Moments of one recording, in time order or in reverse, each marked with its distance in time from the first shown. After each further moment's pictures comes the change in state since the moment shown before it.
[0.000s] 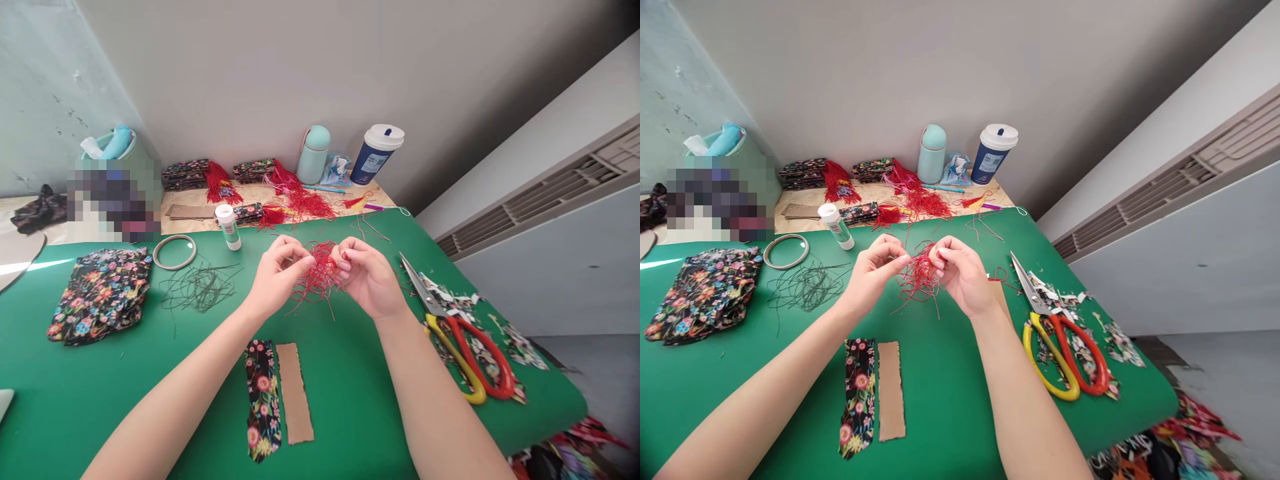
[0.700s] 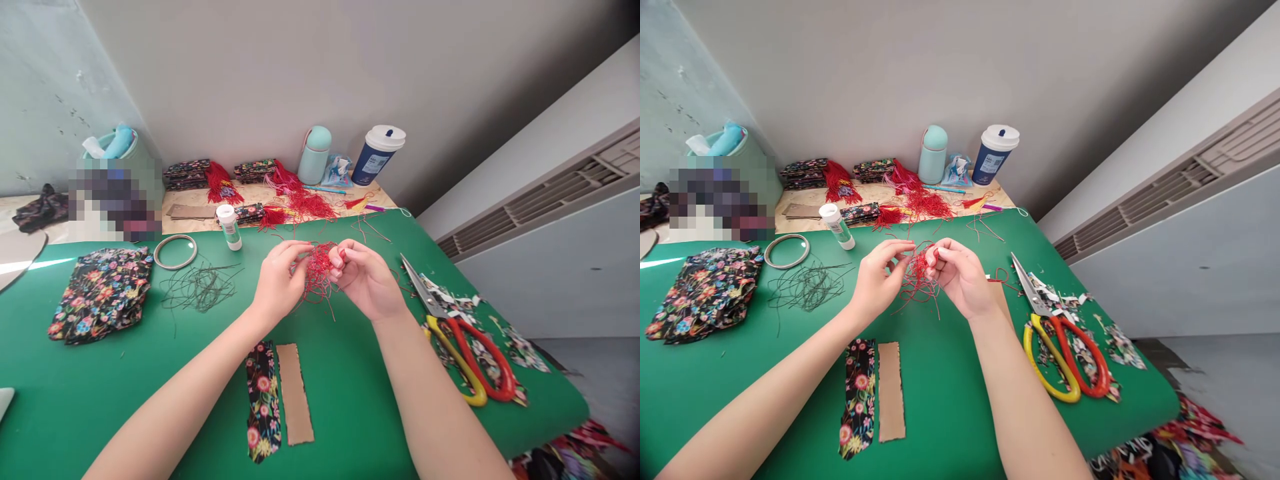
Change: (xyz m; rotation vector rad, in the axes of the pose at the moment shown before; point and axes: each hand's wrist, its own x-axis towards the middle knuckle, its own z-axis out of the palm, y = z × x) left_hand -0.004 -0.010 0.006 0.365 0.071 0.150; right_hand 0.001 0.001 0.000 -0.156 0.019 -0.008
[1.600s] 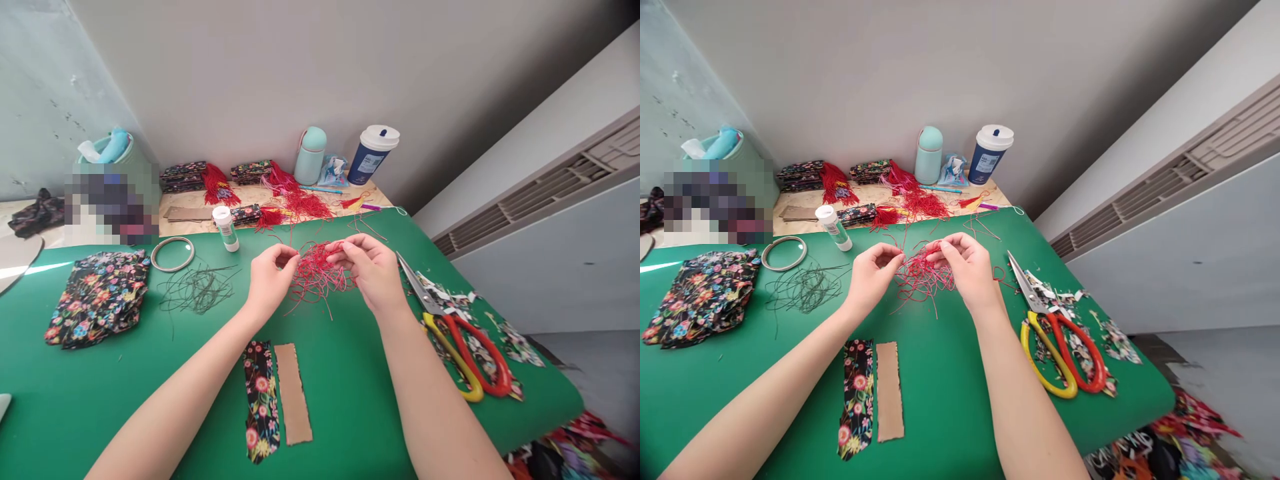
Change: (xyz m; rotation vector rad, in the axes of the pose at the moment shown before) left_hand 0.003 -0.011 0.001 -0.135 0.043 -0.295; right_hand 0.007 0.004 -0.011 -0.203 0.245 -0.174
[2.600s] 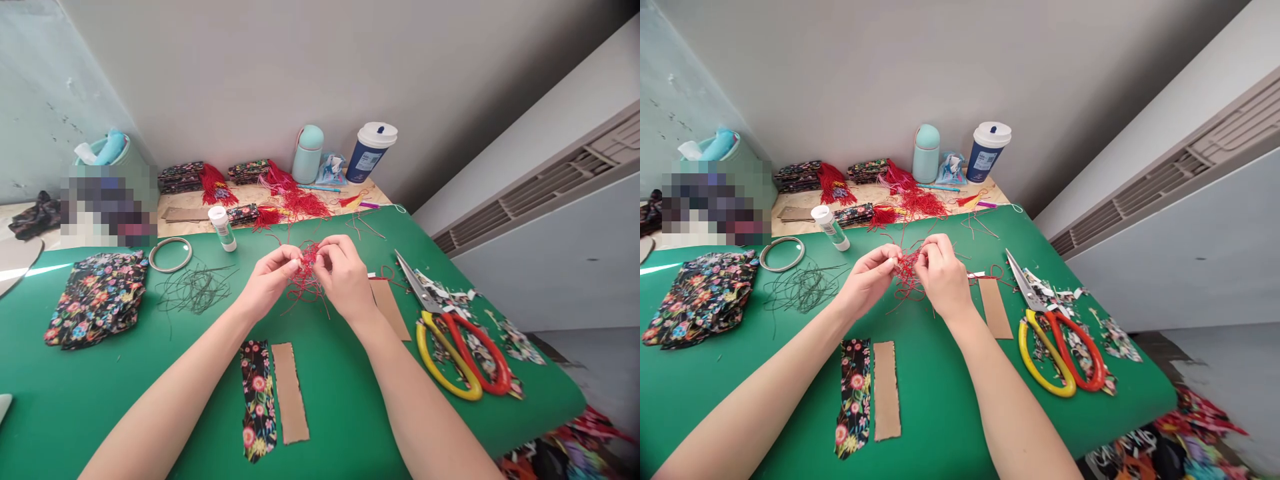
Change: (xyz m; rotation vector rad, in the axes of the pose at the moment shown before) left_hand -0.006 0.004 -0.006 -0.755 -0.358 -0.114; right_hand -0.010 0.022 0.015 -1.016 0.019 -0.653
